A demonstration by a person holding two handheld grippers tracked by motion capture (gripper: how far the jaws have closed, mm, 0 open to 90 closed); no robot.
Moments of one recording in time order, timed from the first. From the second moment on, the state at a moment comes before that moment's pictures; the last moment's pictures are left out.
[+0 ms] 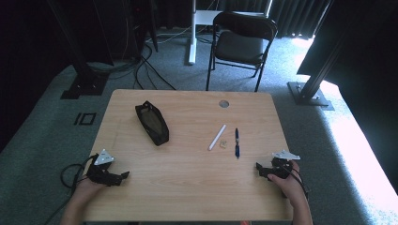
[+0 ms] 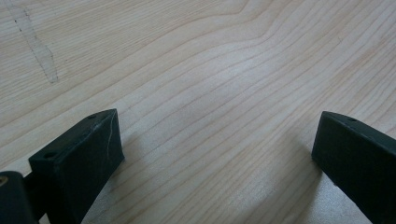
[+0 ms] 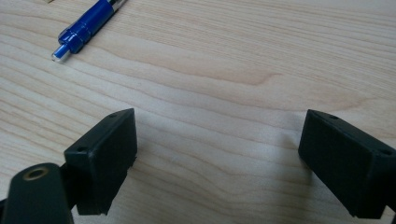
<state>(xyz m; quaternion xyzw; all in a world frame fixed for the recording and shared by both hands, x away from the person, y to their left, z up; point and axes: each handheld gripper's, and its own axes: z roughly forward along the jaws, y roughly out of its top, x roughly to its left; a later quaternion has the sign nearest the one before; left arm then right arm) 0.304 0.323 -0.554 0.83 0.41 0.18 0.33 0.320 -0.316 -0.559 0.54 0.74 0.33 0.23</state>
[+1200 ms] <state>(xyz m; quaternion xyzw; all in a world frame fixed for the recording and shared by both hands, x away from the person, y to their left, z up) 0.304 0.324 -0.554 0.83 0.41 0.17 0.33 0.328 -0.297 -0.543 0.54 0.73 0.34 0.23</state>
